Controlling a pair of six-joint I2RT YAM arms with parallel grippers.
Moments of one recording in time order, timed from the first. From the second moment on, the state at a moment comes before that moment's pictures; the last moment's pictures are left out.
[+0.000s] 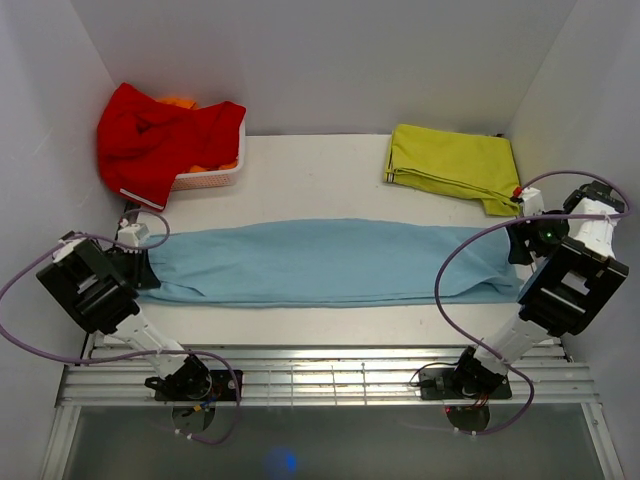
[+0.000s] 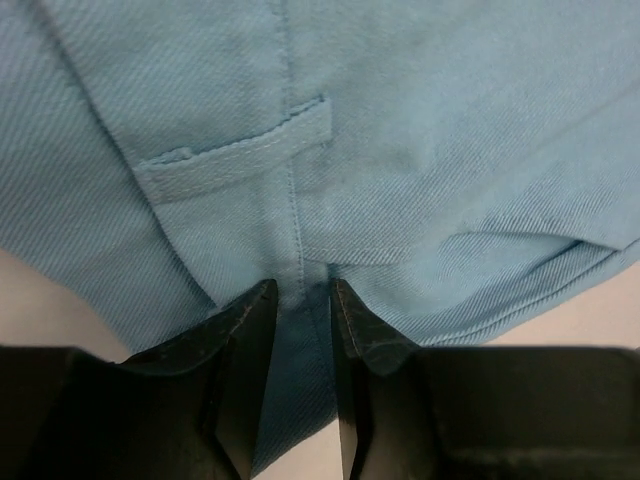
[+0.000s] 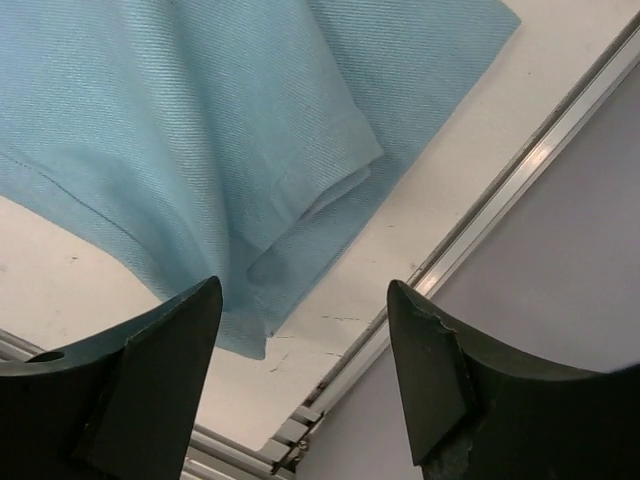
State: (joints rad) left arm 0.78 1.78 1.08 -0.84 0.60 1.02; right arm -0.61 1.71 1.36 -1.05 -0.46 -1.20
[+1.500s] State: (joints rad) left arm 0.12 1.45 0.85 -0.51 0.50 0.75; right arm -0.64 1.87 1.22 -0.77 -0.84 -0.41
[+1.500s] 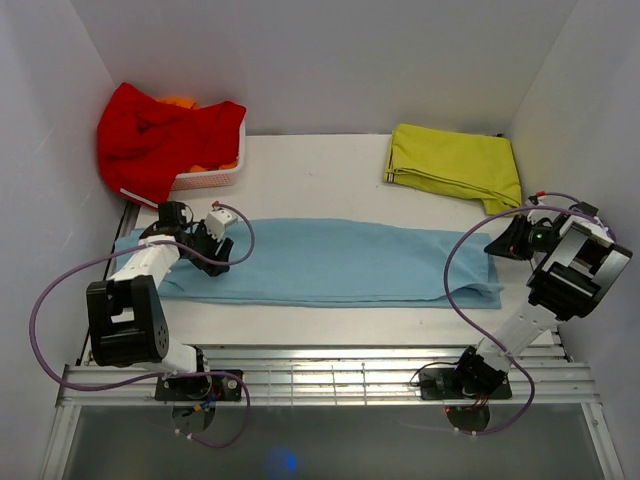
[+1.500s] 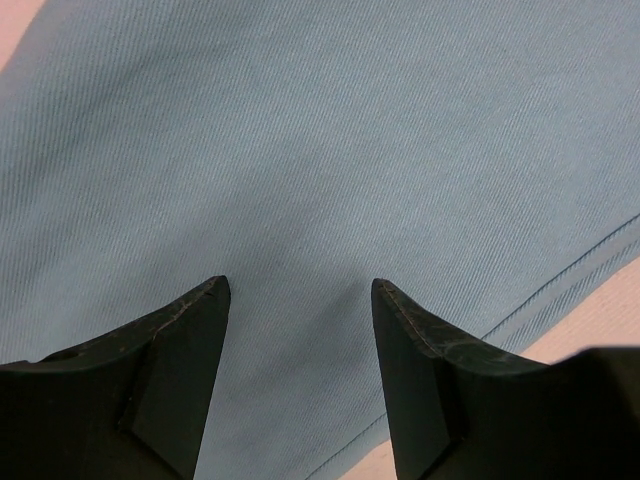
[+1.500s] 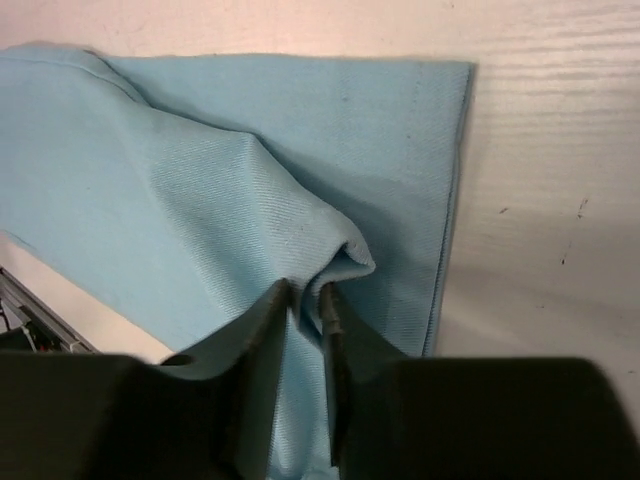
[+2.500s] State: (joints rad) left arm 0.13 1.41 0.94 -0.56 0.49 0.65; right arm -0.57 1.77 1.29 -0.84 -0.53 -0.45
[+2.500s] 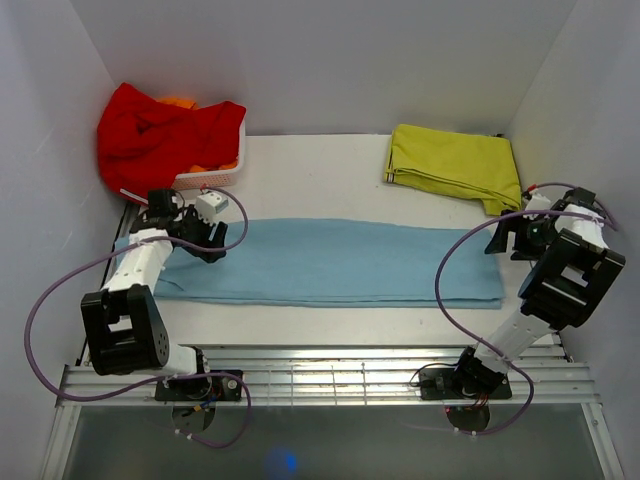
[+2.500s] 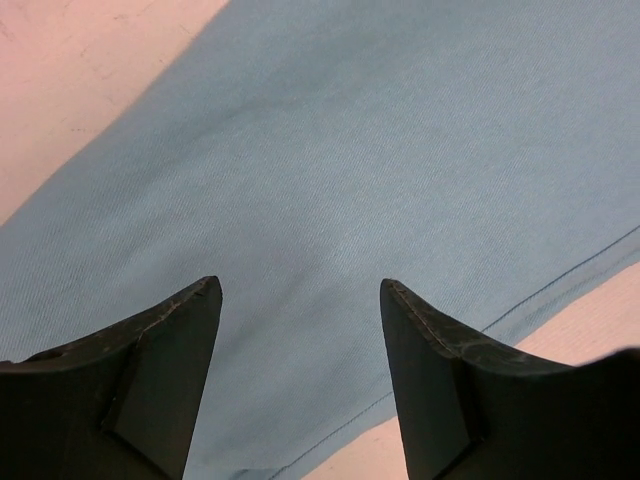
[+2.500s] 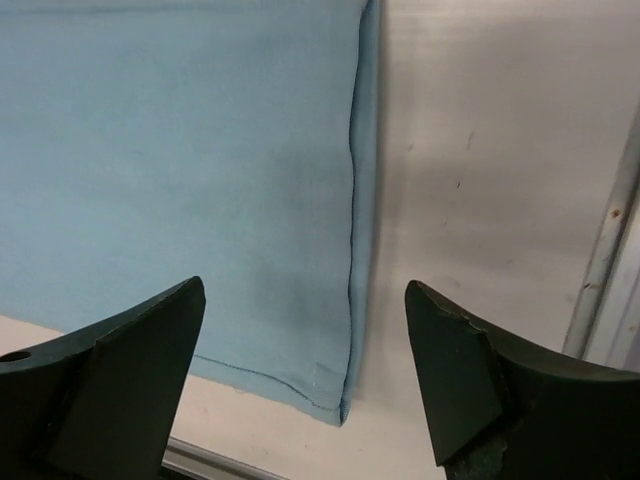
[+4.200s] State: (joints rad) left arm 0.37 1.48 1.00 -0.72 0.62 0.58; right arm -0.64 1.70 1.30 -1.10 -1.04 -0.48
